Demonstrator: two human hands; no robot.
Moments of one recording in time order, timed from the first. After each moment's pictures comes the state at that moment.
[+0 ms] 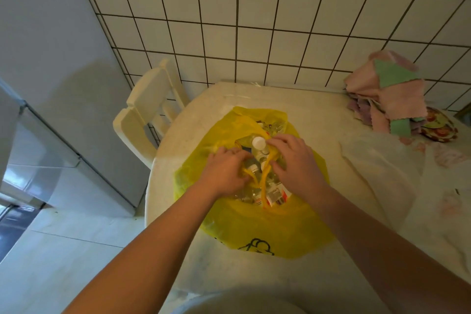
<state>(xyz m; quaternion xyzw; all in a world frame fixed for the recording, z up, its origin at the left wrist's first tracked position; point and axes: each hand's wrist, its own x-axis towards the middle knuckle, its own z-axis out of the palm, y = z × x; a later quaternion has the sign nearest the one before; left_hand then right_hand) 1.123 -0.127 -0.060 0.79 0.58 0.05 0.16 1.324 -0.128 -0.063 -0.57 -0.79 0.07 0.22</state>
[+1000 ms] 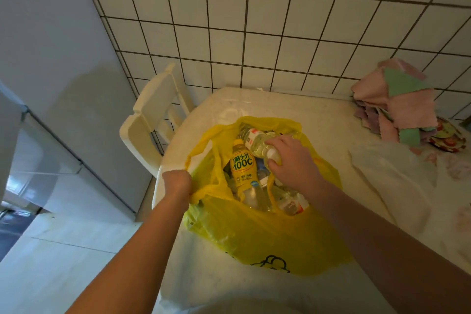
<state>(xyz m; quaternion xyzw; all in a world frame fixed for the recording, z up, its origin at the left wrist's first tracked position) 1.022 -0.105 -0.105 0.13 0.77 0.42 0.46 1.281 -0.086 -0.054 -0.60 -0.78 0.10 0.16</state>
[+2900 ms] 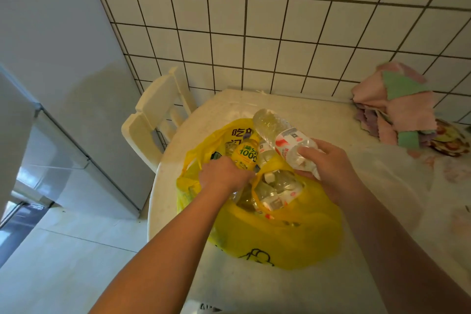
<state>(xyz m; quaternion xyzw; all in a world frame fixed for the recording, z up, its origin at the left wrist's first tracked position) 1.138 -0.119 -0.052 0.55 0.79 0.07 0.25 1.347 -0.127 -0.005 -0.62 -0.37 0.52 0.46</state>
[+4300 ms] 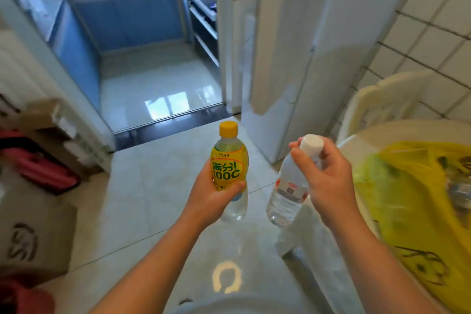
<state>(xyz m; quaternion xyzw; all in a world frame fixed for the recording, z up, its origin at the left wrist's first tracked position) 0.939 -0.605 -0.057 0.19 0.74 0.62 0.20 1.054 -0.433 0.003 -0.24 -0.68 0.61 0.31</state>
